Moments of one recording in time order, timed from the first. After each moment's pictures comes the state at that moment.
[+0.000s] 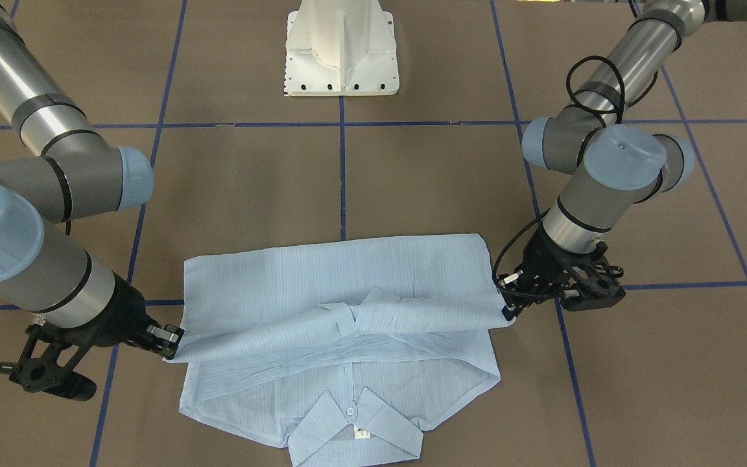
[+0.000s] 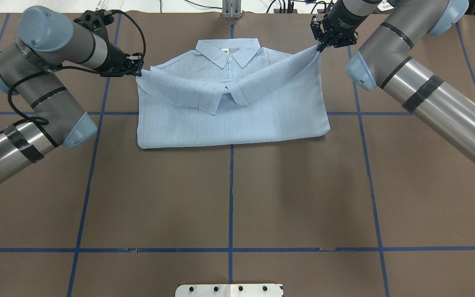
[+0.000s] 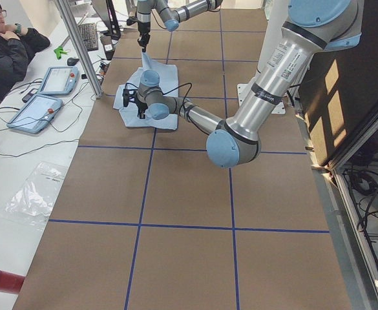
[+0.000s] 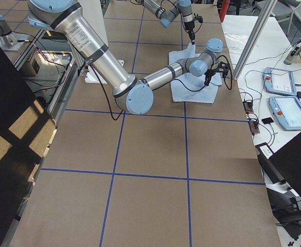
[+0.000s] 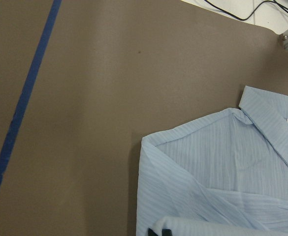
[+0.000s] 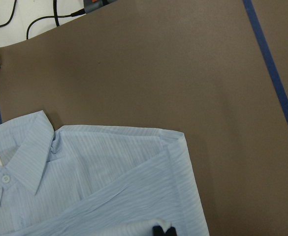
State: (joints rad) left arm -0.89 -2.16 -1.34 -2.24 -1.97 -1.26; right arm 1.01 -0.79 1.22 -1.24 2.21 1.20
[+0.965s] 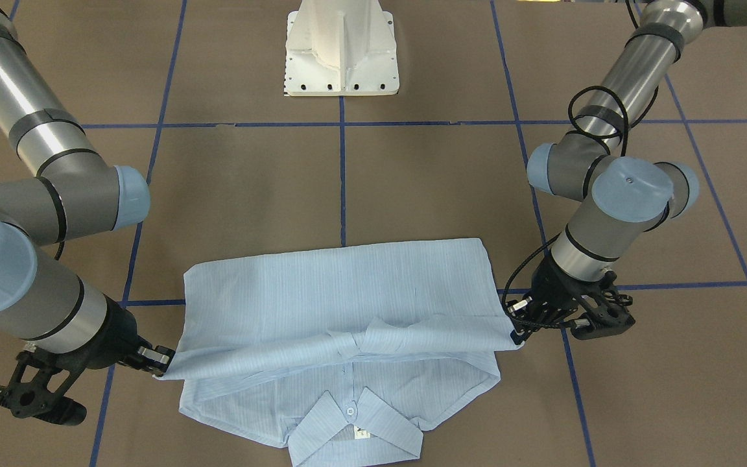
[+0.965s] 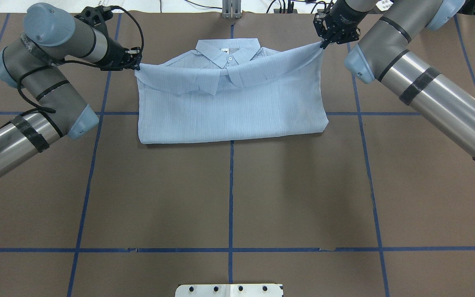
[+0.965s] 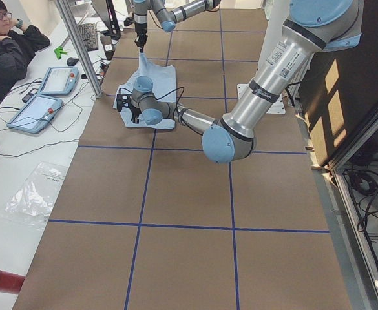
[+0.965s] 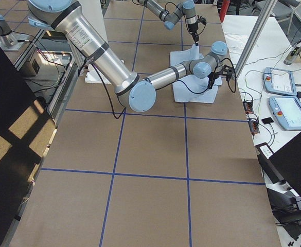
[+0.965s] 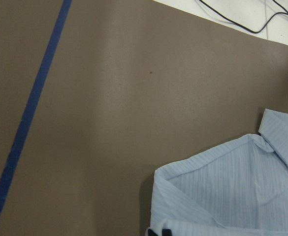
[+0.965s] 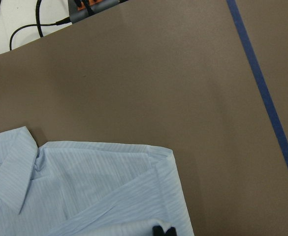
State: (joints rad) left arm -0.91 -2.20 -1.21 -2.32 -1.97 -1.26; right arm 1.03 -0.77 1.15 -1.24 2.21 1.17
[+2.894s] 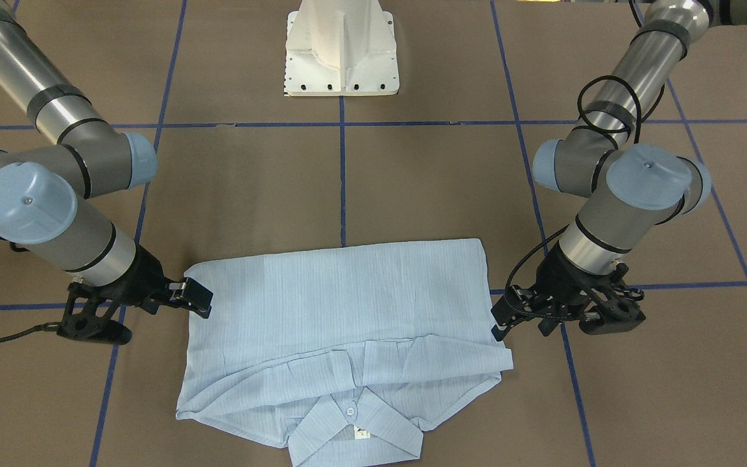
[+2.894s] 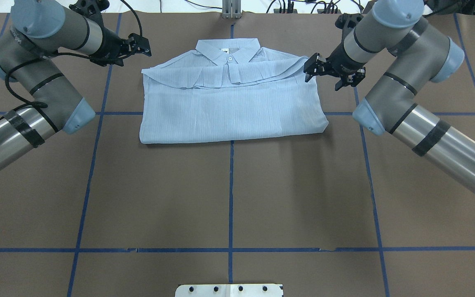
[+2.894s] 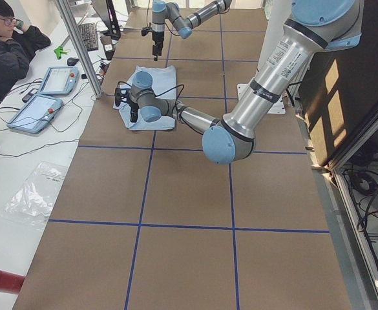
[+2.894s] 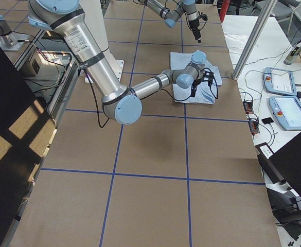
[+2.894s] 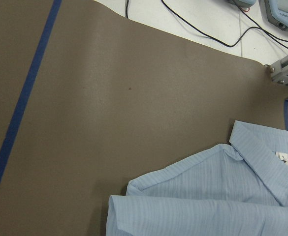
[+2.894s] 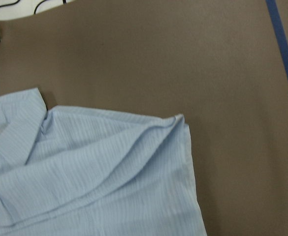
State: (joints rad) left arm -0.93 -2.20 -1.26 -2.35 -2.00 -1.27; right arm 0.90 -1.00 1.37 -1.14 2.19 1.16
